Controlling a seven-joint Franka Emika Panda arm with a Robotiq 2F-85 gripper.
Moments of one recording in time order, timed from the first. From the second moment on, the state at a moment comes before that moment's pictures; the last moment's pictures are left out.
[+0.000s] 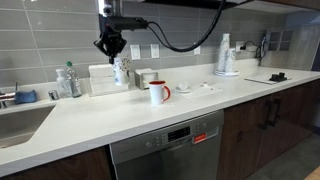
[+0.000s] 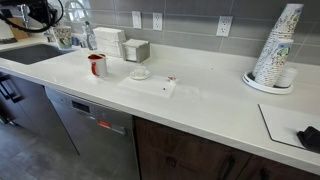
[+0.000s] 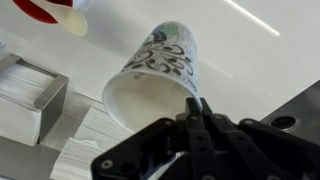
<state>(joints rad) 0.33 0.22 0.26 -1.70 -0.27 2.29 0.18</state>
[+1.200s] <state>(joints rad) 0.38 0.31 0.16 -1.84 -0.44 2.48 0.44</state>
